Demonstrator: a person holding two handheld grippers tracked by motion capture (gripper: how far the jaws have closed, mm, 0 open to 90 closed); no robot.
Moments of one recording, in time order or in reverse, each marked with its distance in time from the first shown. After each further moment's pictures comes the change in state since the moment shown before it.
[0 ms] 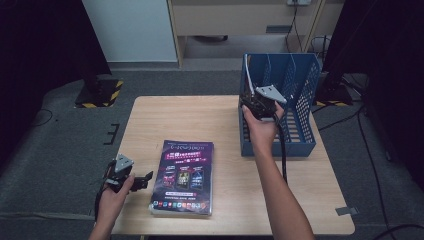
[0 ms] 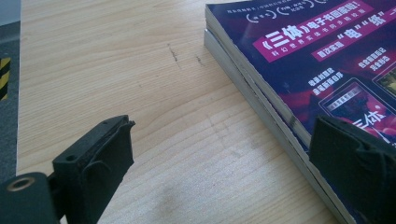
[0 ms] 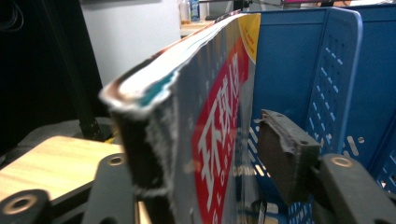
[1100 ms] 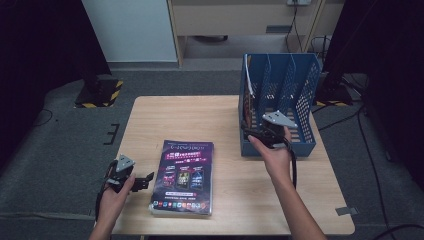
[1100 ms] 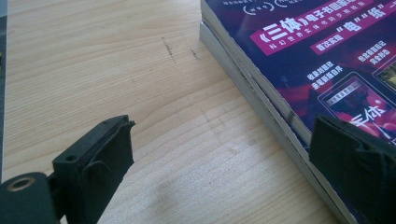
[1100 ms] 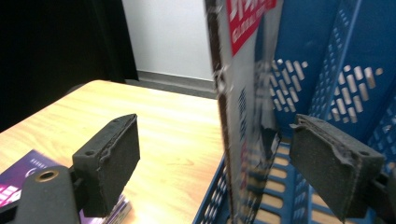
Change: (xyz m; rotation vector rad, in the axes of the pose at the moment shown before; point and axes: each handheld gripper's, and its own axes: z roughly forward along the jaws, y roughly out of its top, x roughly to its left) left arm 0.000 -0.002 0.004 0.018 -0.019 -0.007; right arm -0.005 -0.045 -0.065 0.117 0.131 -0.025
